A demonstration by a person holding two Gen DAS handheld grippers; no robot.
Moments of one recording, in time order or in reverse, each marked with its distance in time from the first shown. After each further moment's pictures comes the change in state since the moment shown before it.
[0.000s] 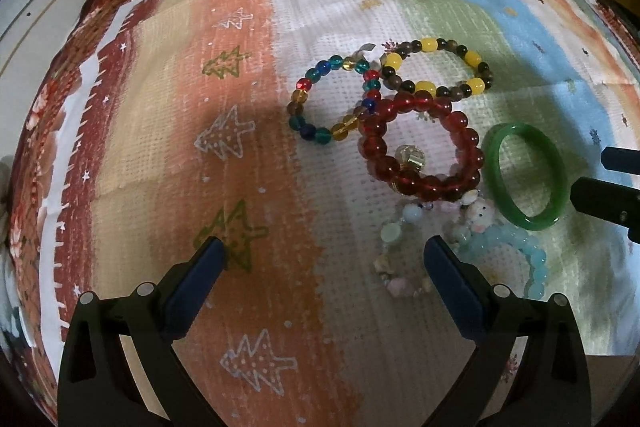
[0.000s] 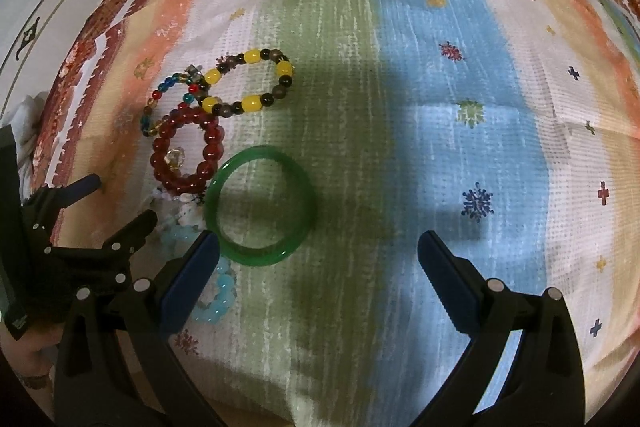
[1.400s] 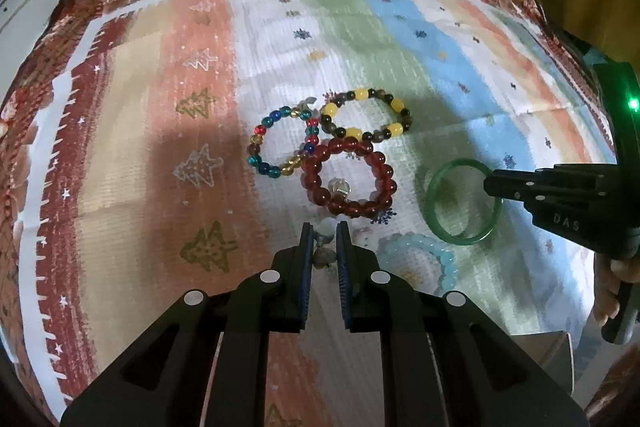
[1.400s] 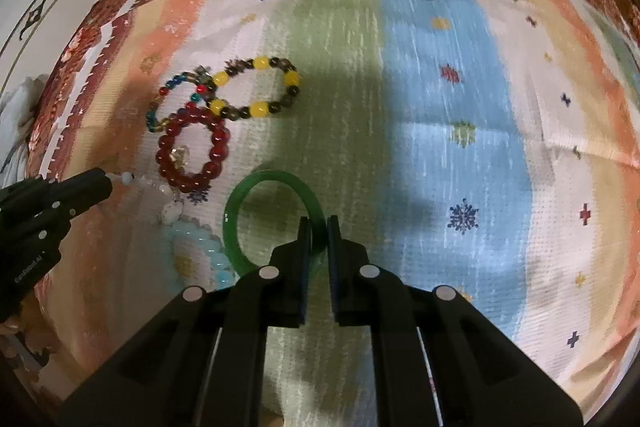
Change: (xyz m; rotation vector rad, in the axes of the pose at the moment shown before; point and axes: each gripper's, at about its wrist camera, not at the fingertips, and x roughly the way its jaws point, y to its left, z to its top) left arm -0.053 0.010 0.003 -0.005 -0.089 -0.239; right arm -0.017 0.009 0.002 -0.074 -0.027 -0.047
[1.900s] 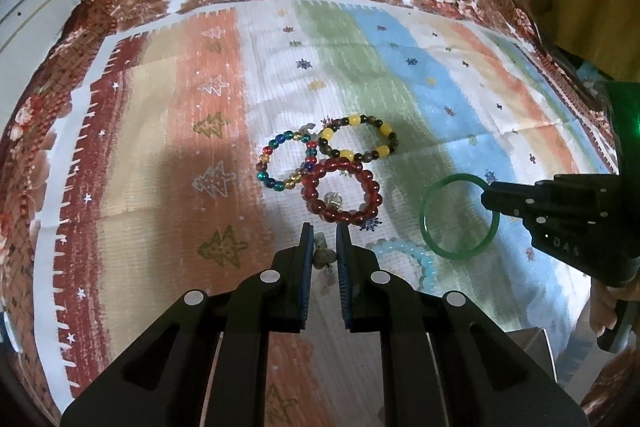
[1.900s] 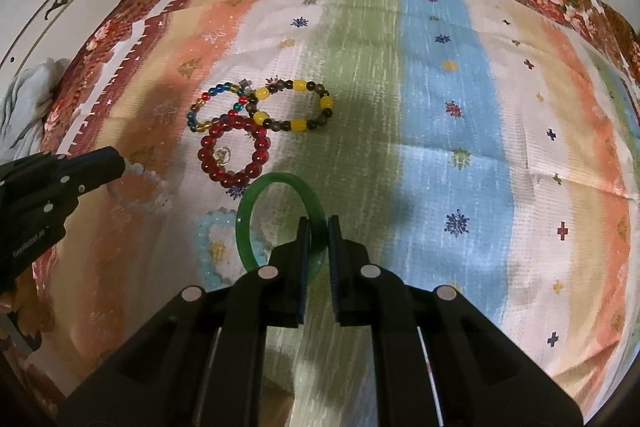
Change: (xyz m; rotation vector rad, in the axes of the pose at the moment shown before) left arm -0.036 -0.005 -0.004 -0.010 -0.078 0.004; right arm -0.035 0.025 -0.010 -0.081 -0.077 -0.008
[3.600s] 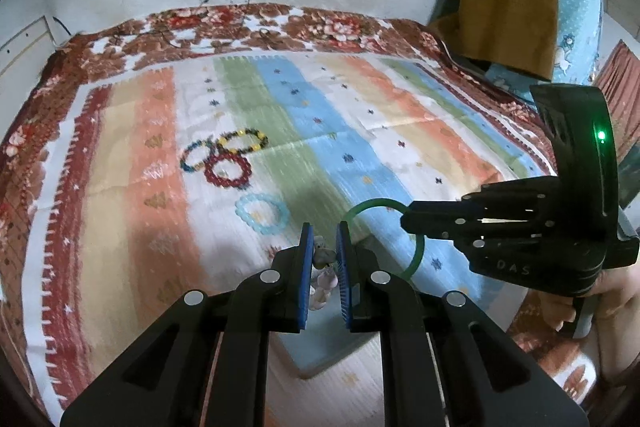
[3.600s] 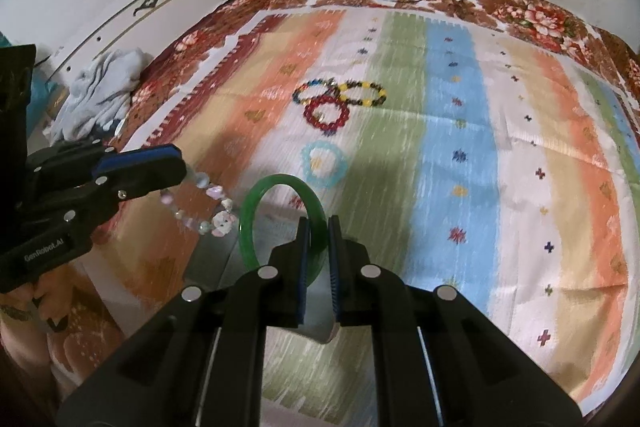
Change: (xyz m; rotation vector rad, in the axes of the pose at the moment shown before) left arm -0.127 -0.088 -0.107 0.120 -0.184 -0.186; right arm -0.129 0.037 -0.133 -0.092 -0.170 0.131
